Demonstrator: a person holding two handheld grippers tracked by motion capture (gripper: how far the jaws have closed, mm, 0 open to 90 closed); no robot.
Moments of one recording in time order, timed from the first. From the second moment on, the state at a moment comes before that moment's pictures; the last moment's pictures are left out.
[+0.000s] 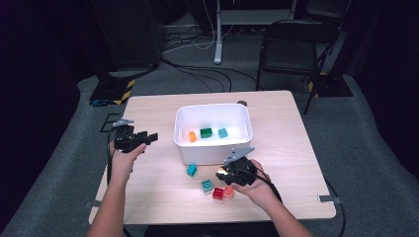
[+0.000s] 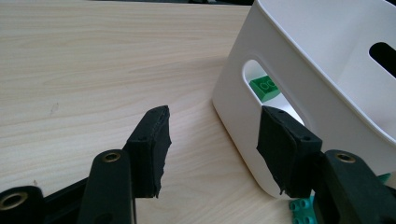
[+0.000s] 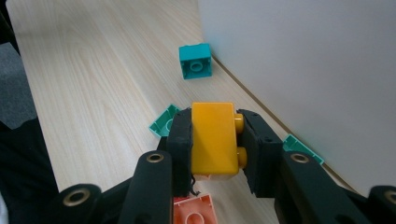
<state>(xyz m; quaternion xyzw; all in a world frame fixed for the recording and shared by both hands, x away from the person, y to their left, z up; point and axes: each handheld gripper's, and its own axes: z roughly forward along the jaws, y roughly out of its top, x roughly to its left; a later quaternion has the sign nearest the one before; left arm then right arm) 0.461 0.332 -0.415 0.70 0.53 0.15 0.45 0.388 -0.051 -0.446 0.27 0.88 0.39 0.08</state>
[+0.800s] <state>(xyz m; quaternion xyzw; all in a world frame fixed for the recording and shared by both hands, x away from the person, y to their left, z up) 0.461 0.333 -0.416 0.70 0.54 0.15 0.45 0.398 -0.066 -0.390 0.28 0.86 0.41 0.08</state>
